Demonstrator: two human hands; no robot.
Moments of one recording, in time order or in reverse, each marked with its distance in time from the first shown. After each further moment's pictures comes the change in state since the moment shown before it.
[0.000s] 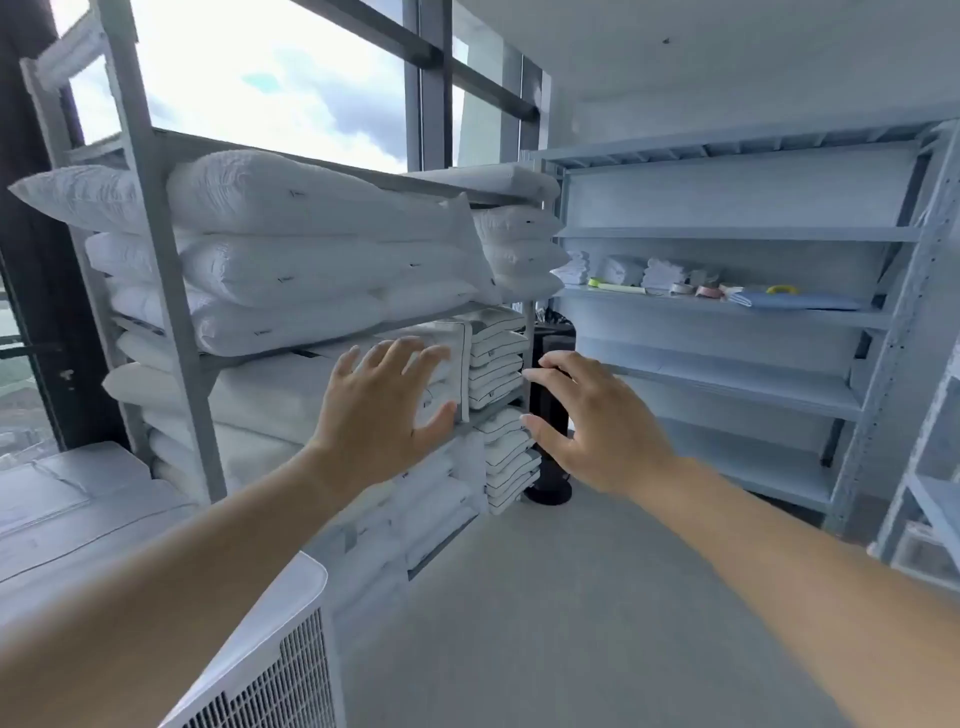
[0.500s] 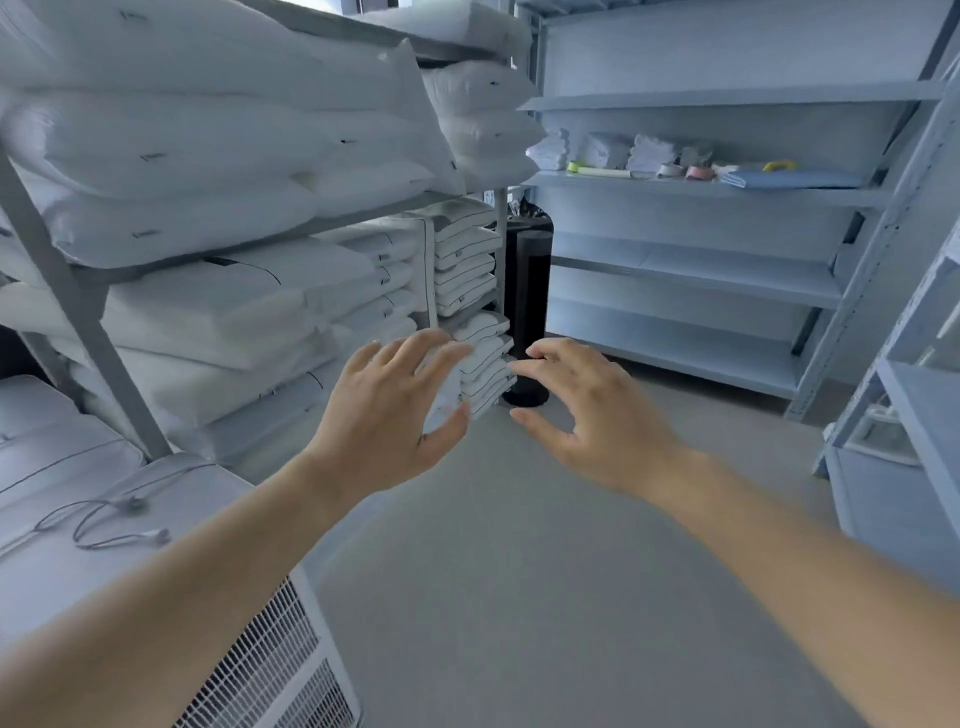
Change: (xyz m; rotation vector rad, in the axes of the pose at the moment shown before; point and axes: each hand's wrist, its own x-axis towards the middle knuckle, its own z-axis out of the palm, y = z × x) left_hand -0.001 0.053 0.104 -0.108 -0.150 0.167; right_hand -0.049 0.071 0.068 0.116 -0.093 0.068
